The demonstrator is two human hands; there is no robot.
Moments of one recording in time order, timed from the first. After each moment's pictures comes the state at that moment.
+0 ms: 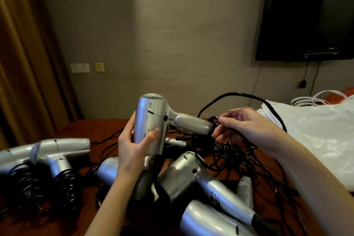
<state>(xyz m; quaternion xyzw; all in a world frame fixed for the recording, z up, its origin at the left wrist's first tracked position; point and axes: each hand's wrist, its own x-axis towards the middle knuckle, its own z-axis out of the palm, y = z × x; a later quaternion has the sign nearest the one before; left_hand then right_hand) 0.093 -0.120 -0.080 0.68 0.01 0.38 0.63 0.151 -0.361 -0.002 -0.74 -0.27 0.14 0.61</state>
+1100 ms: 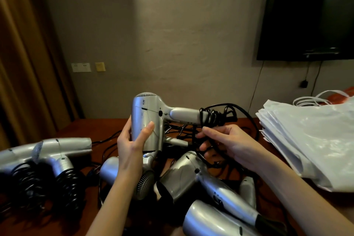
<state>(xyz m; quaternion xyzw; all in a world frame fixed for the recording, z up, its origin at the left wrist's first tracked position) 0.093 -0.119 -0.081 0.61 0.05 0.36 0.70 0.152 -0.336 -0.039 -0.66 -0.23 0.22 0.68</state>
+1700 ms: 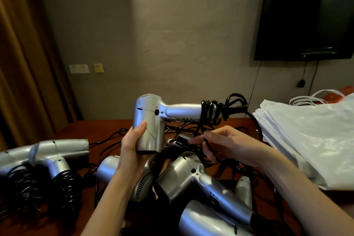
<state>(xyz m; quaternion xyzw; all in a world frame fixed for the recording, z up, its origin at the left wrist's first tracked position) 0.095 -0.123 -0.080 0.53 0.00 0.21 0.82 0.167 -0.349 -0.043 -0.67 -0.37 0.27 0.59</state>
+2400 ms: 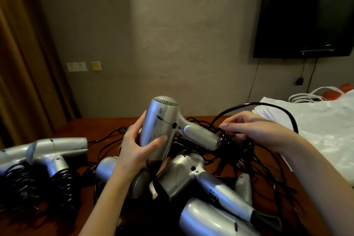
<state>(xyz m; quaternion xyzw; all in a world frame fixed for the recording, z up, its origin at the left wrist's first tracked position) 0.096 -0.108 -0.088 0.74 -0.02 0.29 0.60 0.171 -0.377 -0.012 -0.81 -0.26 0.14 0.50</state>
